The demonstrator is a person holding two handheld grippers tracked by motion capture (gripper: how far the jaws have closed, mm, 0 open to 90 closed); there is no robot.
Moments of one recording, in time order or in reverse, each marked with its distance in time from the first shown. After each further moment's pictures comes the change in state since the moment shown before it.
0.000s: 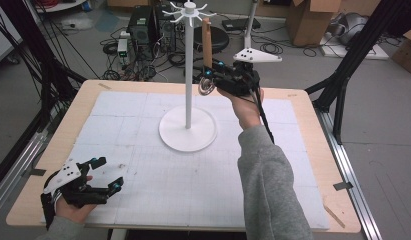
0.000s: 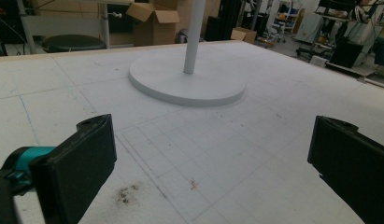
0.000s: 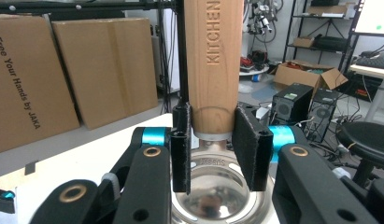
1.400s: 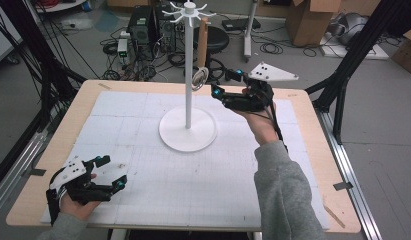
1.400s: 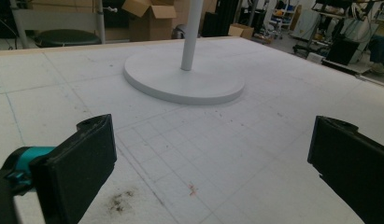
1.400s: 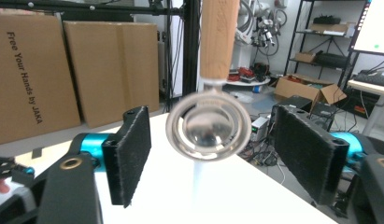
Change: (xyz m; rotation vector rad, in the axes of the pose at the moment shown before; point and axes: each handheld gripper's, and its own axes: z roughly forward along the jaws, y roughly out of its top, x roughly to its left) left arm 0.002 -0.001 0.014 0.028 -0.019 -0.003; right arm 0.001 -0.024 -0.041 -0.035 0.023 -0.057
